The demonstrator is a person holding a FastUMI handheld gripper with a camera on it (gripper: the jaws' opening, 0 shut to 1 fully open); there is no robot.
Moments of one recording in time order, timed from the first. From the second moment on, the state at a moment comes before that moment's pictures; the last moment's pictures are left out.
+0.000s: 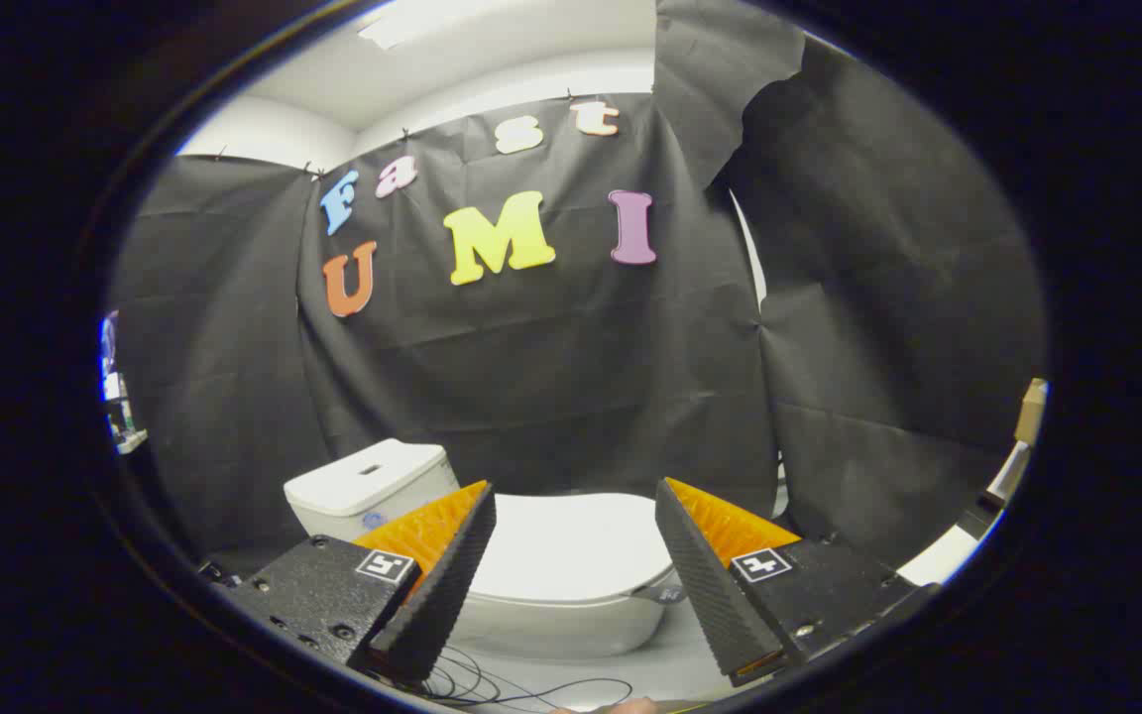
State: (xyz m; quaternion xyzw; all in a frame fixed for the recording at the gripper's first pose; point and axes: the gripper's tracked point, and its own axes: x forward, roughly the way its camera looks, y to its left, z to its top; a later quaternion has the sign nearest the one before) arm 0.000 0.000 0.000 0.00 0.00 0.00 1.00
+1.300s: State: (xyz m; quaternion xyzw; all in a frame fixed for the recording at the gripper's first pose) arm 0.021 -0.026 -0.040 -0.01 0.05 -0.03 1.00
